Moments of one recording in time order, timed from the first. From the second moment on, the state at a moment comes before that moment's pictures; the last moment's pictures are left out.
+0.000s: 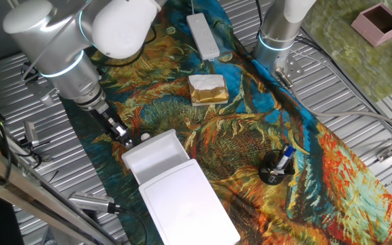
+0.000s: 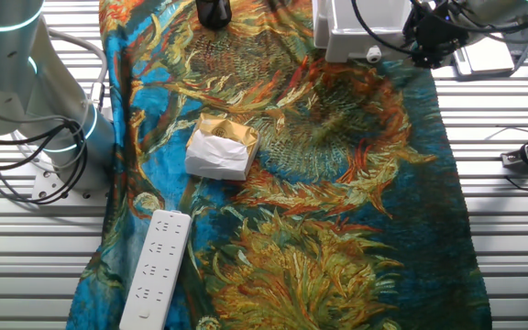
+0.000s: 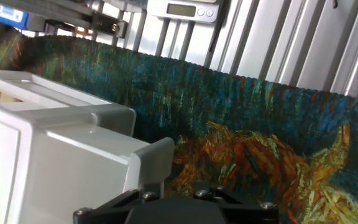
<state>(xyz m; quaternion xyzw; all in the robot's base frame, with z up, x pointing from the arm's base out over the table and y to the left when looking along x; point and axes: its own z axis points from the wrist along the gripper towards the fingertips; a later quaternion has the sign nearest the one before) 0.627 0.140 0.163 0.16 -0.97 -0.18 0.05</state>
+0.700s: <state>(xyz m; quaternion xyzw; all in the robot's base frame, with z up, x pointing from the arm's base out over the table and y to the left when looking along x) 0.627 0.163 0.152 0.13 -0.97 -0.20 0.03</state>
